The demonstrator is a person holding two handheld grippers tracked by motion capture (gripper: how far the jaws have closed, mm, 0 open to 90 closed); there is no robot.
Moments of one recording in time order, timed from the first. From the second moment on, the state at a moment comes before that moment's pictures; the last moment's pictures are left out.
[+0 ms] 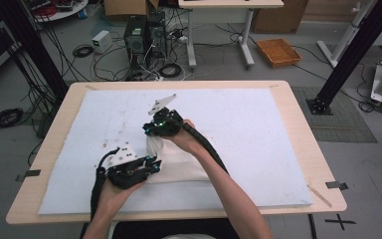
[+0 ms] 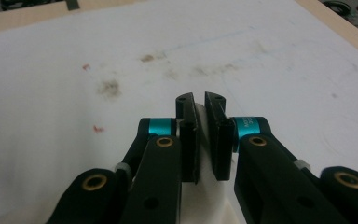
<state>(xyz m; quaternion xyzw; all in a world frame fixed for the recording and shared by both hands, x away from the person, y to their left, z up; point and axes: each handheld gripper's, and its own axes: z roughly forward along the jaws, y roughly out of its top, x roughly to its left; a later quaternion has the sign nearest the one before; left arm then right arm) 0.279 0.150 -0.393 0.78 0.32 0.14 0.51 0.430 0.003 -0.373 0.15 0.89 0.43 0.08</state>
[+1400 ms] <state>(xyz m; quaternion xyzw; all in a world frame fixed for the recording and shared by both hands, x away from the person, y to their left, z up) 0.316 0.014 -0.436 0.84 0.30 0.10 0.44 0.437 -0.129 -0.422 0.27 0.88 0.38 0.13</state>
